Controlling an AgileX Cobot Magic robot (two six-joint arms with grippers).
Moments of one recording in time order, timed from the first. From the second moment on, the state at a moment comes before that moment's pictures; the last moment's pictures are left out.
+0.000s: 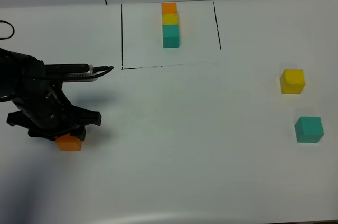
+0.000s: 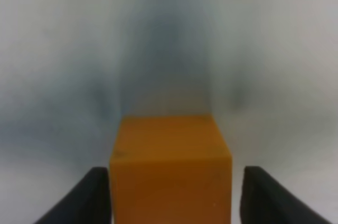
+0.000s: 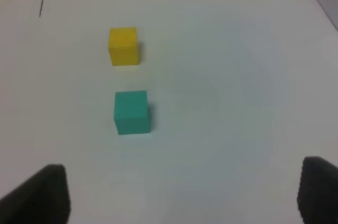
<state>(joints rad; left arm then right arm) -0.29 1.77 -0.87 0.03 0.55 -0.27 0.01 -0.01 -0.50 -0.04 1.07 0.08</state>
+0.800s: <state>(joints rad) -0.33 1.82 -1.20 0.02 0.89 0.31 0.01 -0.01 -0.50 -0.04 1.07 0.08</state>
